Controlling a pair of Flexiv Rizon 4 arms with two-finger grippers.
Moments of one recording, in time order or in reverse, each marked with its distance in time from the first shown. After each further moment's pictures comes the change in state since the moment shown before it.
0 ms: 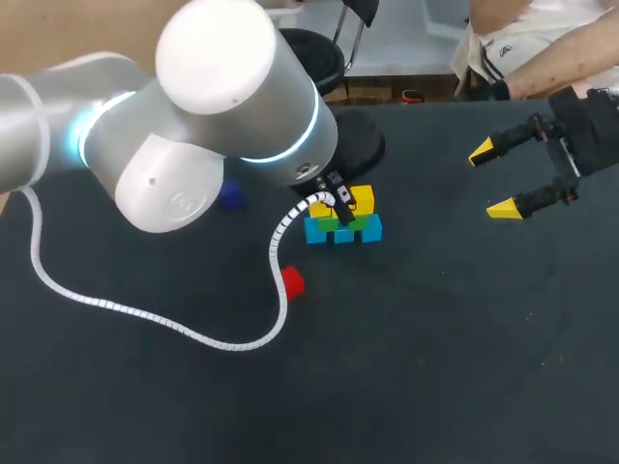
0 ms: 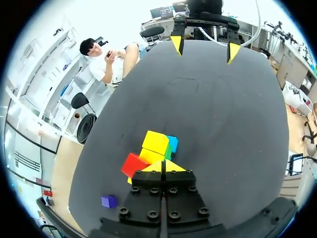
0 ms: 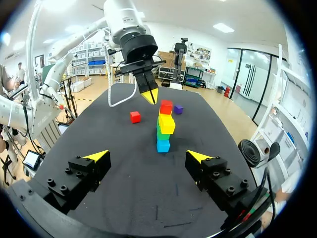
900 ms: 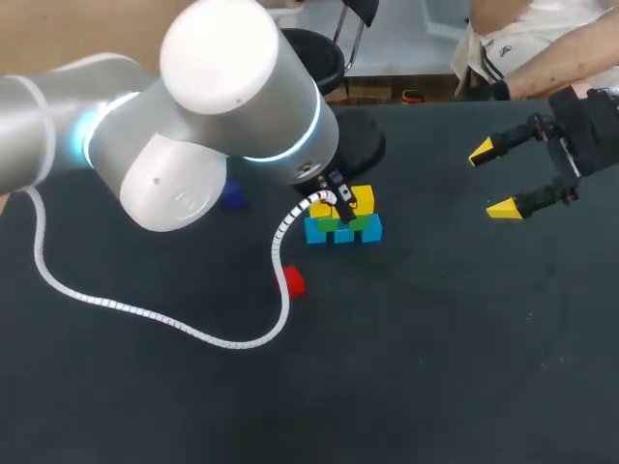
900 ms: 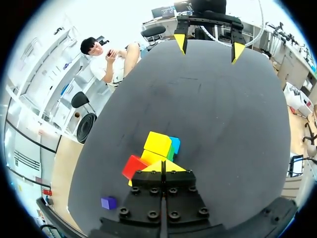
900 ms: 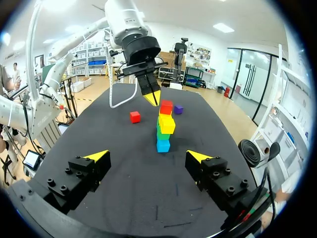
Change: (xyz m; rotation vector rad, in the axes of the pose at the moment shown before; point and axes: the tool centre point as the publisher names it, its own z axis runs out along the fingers) left arm -0.001 0.004 0.007 -0.002 -0.001 -0.009; right arm 0.000 0.000 0.000 0.000 0.000 0.000
